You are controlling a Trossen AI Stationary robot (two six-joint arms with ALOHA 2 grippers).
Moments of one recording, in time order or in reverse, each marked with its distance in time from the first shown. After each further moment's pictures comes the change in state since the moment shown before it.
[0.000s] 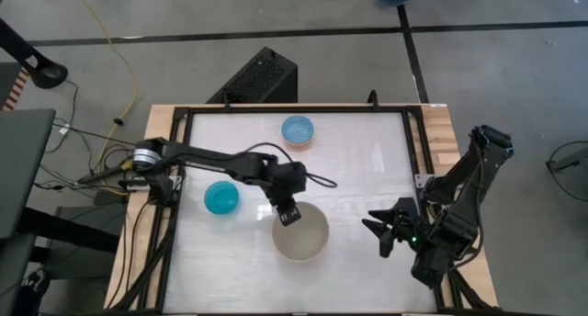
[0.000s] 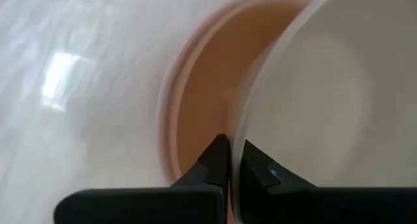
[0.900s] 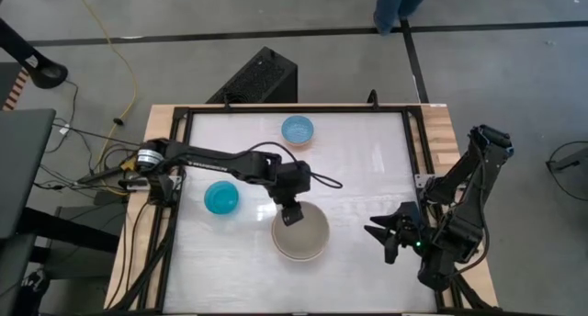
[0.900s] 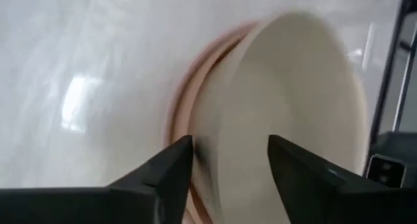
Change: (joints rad) left arm 0.006 0.016 0.065 -0.028 -0.058 0.093; right arm 0.045 0.000 0.000 0.037 -0.001 0.000
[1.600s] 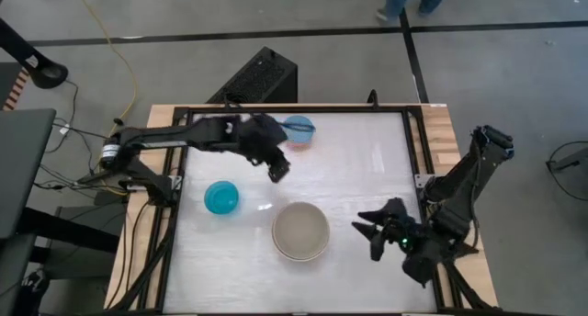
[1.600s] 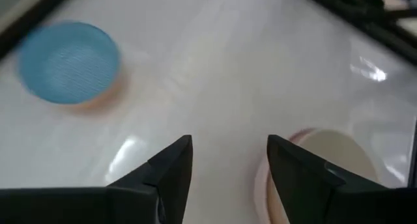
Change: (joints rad) left arm 0.160 -0.308 -0.020 -0.054 -0.243 0.040; right arm -0.148 0.000 0.000 0.244 -0.053 -0.357
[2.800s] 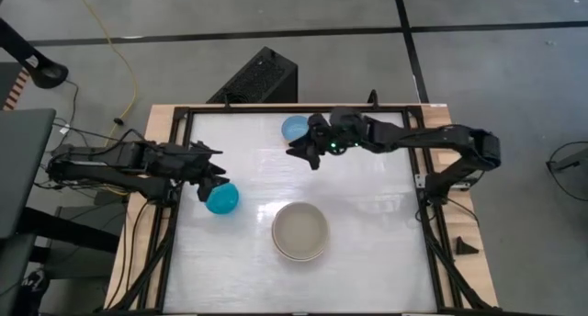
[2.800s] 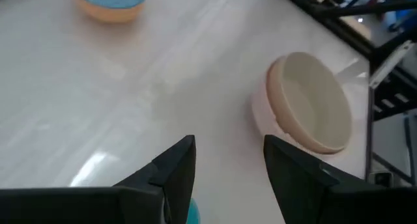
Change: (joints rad) left arm -0.204 -0.838 -0.690 0.041 -0.125 -0.209; right arm -1.126 0.185 0.000 0.848 -1.316 -0.908
